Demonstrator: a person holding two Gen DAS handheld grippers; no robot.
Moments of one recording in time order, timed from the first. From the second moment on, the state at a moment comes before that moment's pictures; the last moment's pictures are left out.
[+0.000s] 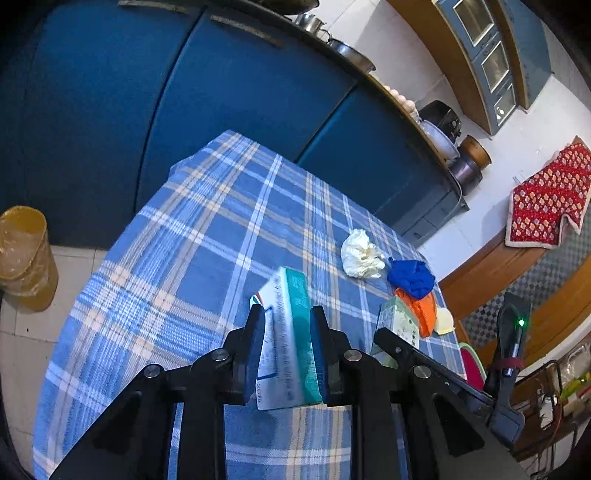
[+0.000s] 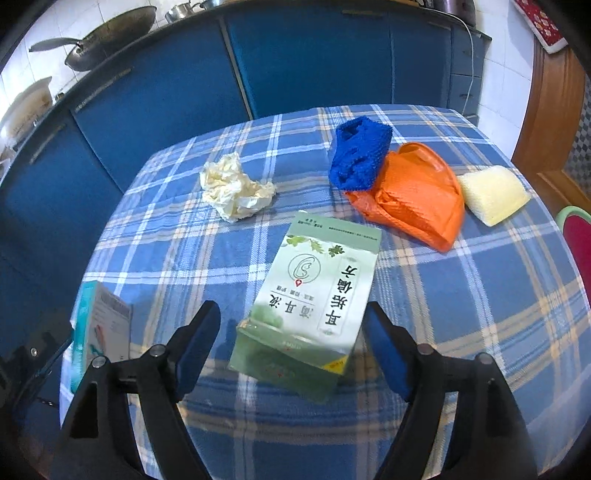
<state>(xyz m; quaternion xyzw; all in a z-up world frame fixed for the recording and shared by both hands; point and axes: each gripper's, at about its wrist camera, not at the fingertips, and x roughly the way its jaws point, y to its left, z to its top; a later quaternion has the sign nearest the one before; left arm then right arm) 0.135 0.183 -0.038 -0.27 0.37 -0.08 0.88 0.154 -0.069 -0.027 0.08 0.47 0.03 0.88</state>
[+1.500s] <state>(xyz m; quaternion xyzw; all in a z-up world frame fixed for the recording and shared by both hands) 0.139 0.135 -0.038 -0.20 0.40 -0.08 0.89 0.060 -0.171 0.023 0.14 0.40 0.03 0.91</state>
